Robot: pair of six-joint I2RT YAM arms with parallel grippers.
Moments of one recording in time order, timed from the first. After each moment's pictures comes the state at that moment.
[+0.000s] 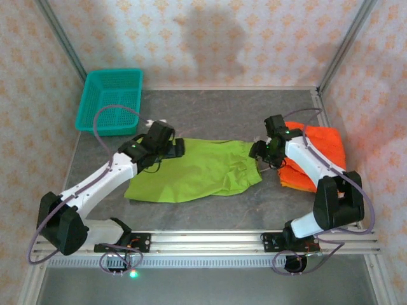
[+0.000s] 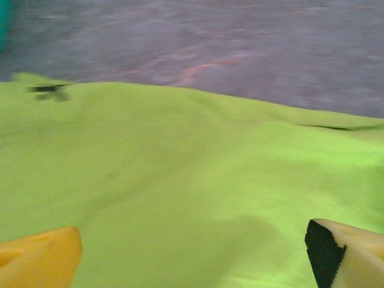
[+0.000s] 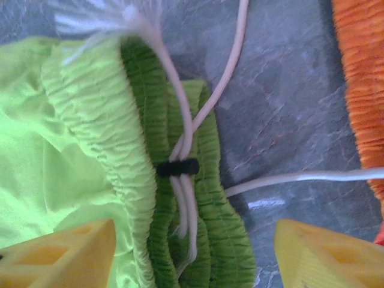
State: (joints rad) left arm -0.55 1.31 1.07 -0.65 -0.23 -0.59; right arm 0.21 1.47 1.03 -0.82 -0.13 0.56
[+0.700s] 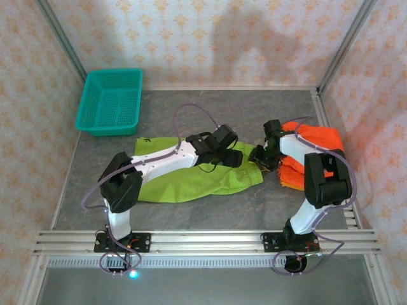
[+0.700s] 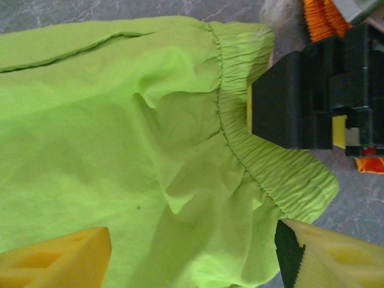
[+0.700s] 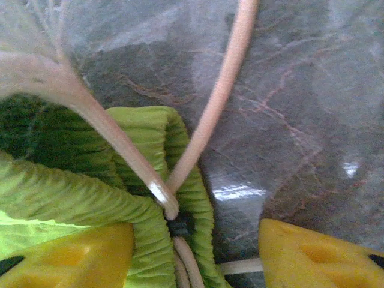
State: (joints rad) left arm -0.85 1.87 1.47 -0.56 -0.02 -0.64; right arm 0.17 1.69 1.00 -0.67 -0.23 0.56
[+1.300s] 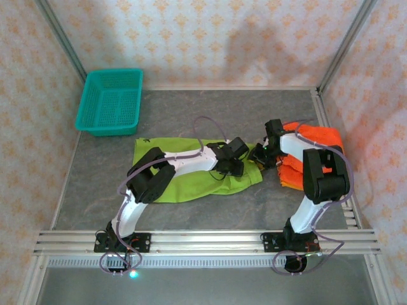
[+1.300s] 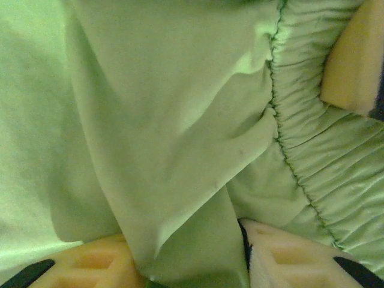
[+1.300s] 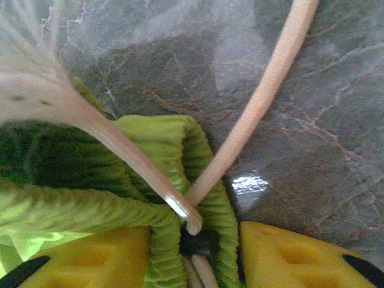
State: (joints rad) left arm -0.89 2.15 1.57 -0.54 0.00 -0.75; right arm 0.14 1.75 1.01 -0.63 -0.34 0.60
